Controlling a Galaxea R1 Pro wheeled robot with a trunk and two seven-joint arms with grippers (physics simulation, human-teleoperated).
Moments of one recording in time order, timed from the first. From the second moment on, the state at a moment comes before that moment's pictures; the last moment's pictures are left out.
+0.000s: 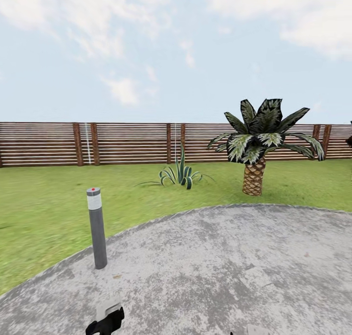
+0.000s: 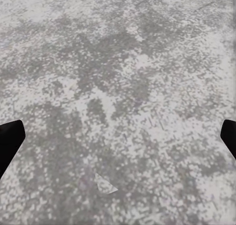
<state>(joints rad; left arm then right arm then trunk) -0.46 -0.04 -0.08 -0.12 0.41 -0.27 0.19 -0.30 0.05 -0.16 -0.29 0.00 -0.16 -0.14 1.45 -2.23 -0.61</state>
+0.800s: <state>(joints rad) -0.46 -0.04 -0.08 -0.12 0.41 -0.27 0.19 -0.30 0.05 -0.16 -0.29 0.00 -0.16 -0.14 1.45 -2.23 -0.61</state>
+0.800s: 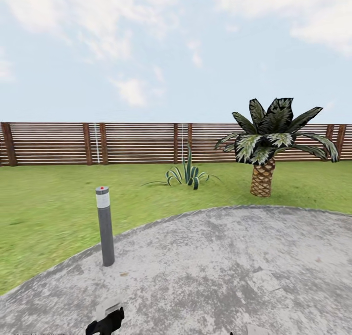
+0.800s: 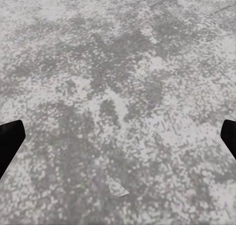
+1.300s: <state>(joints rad) -0.46 -0.04 -0.08 -0.12 0.41 -0.27 0.19 -0.30 0.05 -0.16 -0.29 0.00 -0.16 -0.14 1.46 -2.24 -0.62</state>
